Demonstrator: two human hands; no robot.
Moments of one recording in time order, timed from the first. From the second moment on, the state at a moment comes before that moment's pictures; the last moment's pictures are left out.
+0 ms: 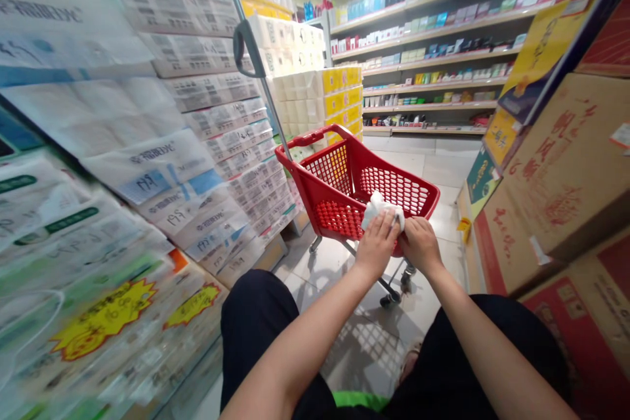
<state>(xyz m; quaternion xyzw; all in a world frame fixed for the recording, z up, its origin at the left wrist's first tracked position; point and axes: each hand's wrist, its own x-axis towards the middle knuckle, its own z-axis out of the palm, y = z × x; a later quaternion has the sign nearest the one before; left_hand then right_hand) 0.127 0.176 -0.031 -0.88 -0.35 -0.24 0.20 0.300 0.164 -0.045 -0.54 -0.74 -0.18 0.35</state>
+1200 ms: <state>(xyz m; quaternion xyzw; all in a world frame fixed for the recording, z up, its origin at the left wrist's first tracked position) 0.081 0.205 -0.021 -0.86 -0.40 -0.27 0.16 0.292 0.160 -0.047 -0.55 -0.74 -0.19 0.35</state>
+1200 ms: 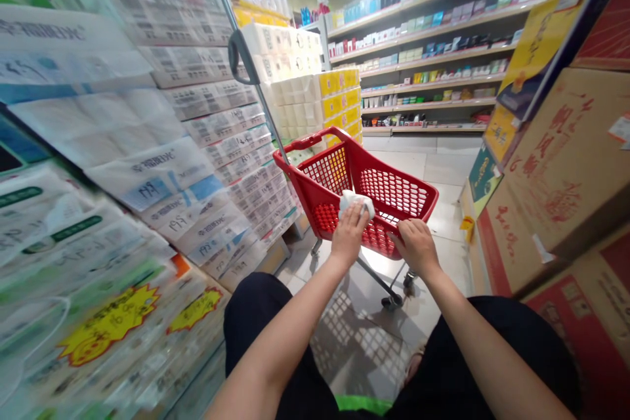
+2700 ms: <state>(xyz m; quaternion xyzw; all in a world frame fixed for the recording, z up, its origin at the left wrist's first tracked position) 0.064 0.213 -0.008 -0.86 -0.42 -0.28 0.04 0.297 0.166 -0.044 -0.54 -0.74 -0.20 0.35</state>
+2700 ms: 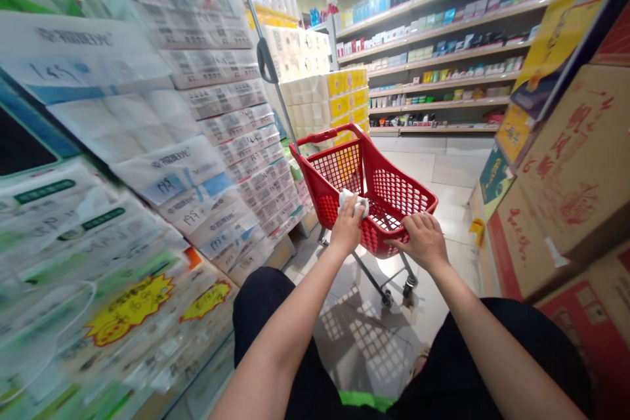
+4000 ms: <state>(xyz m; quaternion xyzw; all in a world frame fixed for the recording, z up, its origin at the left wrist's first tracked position) 0.112 0.133 -0.009 -0.81 -0.36 -0.39 -0.25 0.272 0.149 -0.037 -0.43 -0.77 0.03 0.48</state>
